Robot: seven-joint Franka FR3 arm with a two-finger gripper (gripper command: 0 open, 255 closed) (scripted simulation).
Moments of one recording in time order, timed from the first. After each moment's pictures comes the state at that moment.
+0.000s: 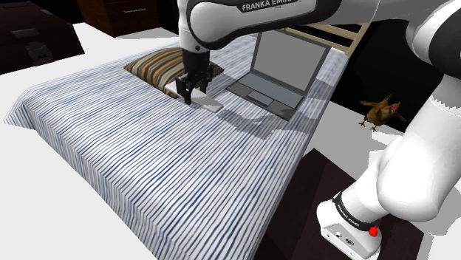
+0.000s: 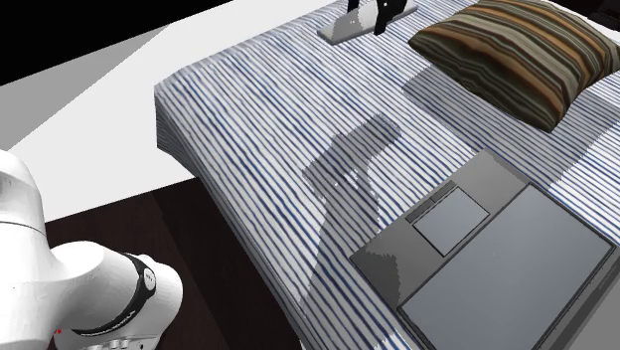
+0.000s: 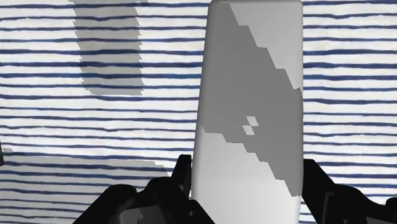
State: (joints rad) arm 0.19 0.20 0.27 -1.74 -0.05 1.94 0.19
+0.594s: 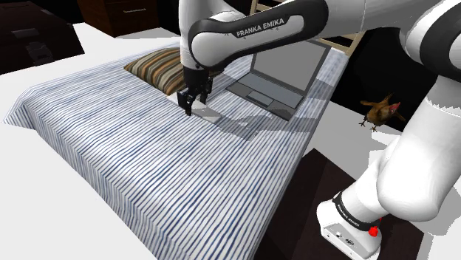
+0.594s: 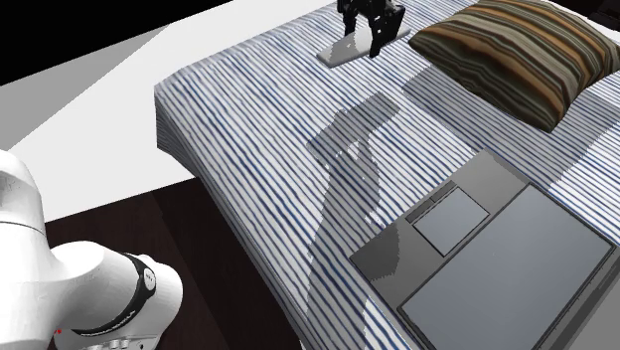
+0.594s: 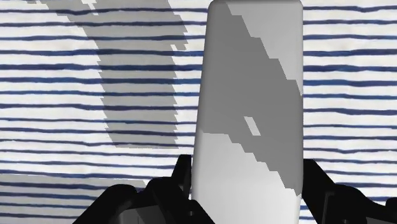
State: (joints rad) arm 0.19 0.23 0.27 -1.83 -0.06 2.06 0.20
